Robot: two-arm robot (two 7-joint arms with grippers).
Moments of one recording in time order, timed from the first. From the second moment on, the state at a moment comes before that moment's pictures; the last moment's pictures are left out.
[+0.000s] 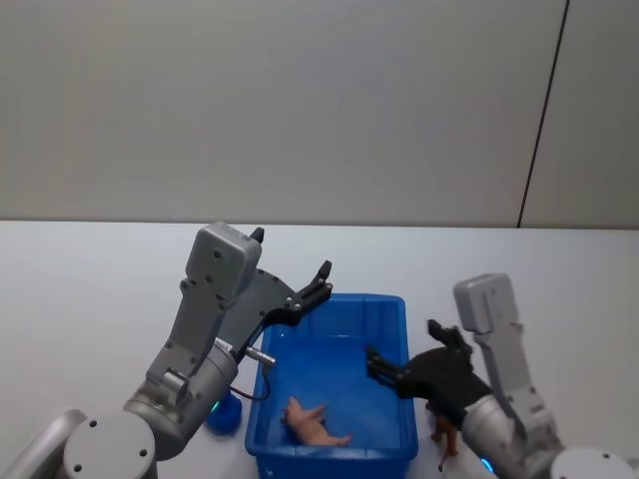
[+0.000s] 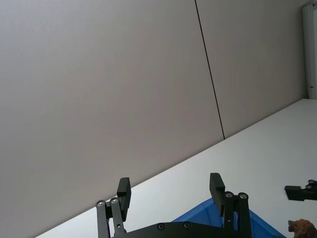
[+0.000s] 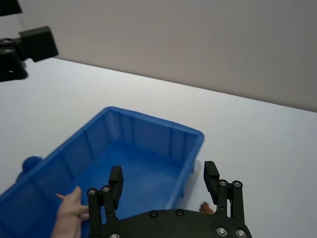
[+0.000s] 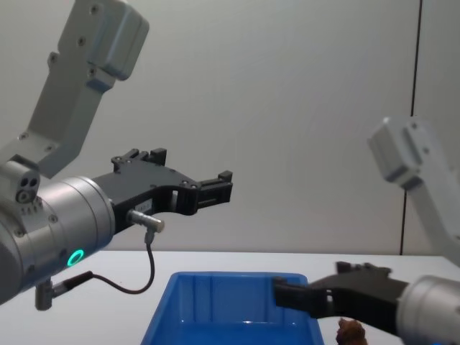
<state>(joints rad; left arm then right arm) -0.24 0.38 0.45 -1.63 -0.20 0.01 -0.01 0.10 0.09 -0.34 -1.55 0.09 0.25 0.11</state>
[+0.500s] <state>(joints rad) -0.24 0.38 0.45 -1.63 -0.20 0.01 -0.01 0.01 0.13 -0.32 -1.66 0.08 0.29 -0.03</state>
